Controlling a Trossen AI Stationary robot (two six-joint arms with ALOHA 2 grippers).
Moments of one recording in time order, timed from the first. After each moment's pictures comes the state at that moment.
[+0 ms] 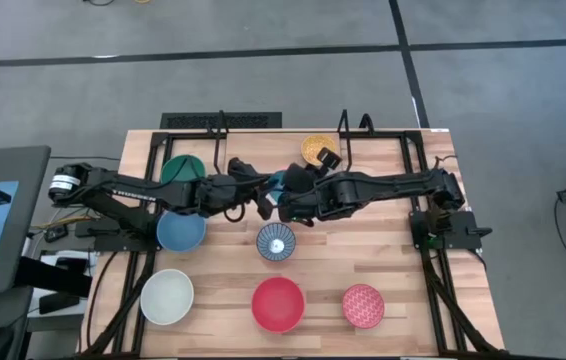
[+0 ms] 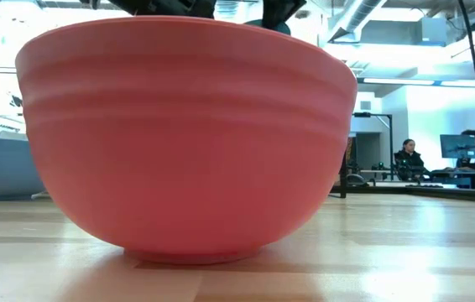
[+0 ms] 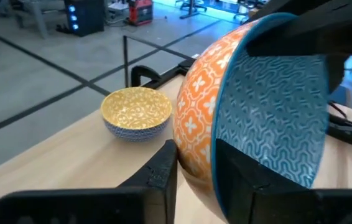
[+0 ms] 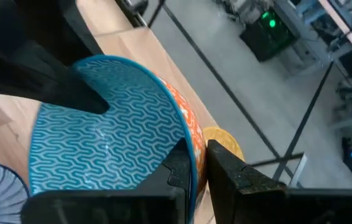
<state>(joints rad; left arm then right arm) 0.00 1.36 0.88 0.21 -0.58 -0.25 0.18 1.90 2.01 -1.27 0.85 0.46</state>
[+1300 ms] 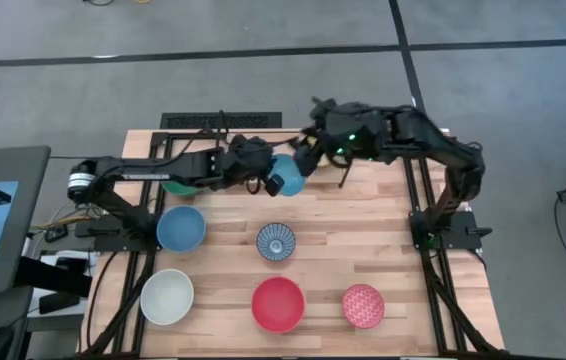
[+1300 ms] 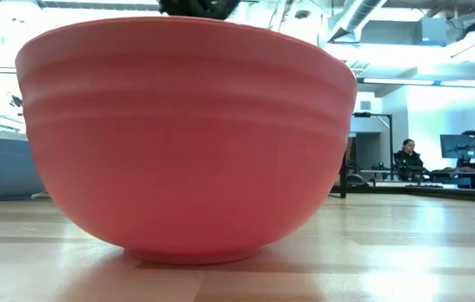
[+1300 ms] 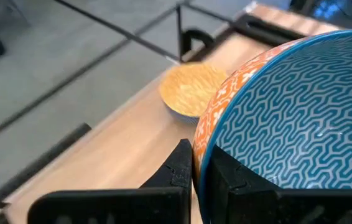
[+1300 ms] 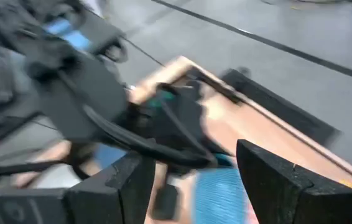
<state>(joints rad) 0.13 1.49 1.29 -0.35 -0.54 -0.27 -0.01 1.77 2.35 -1.11 0.42 0.52</state>
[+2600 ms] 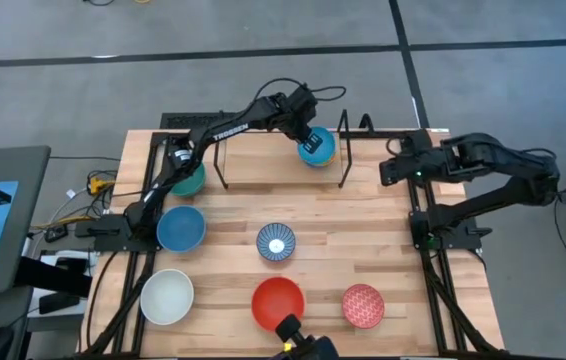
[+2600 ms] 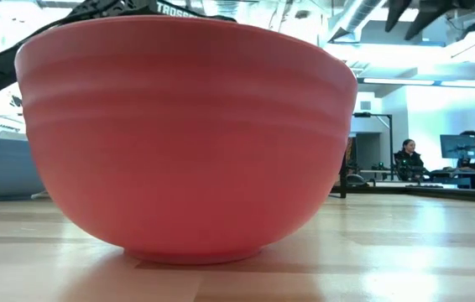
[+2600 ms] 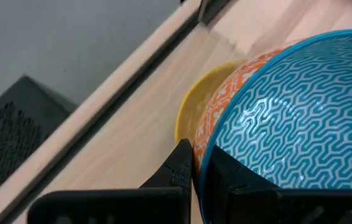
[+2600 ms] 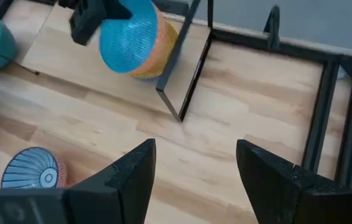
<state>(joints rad) 0.50 2.36 2.33 -0.86 -0.06 -0.22 -0.01 1.07 1.43 -1.48 0.52 1.14</state>
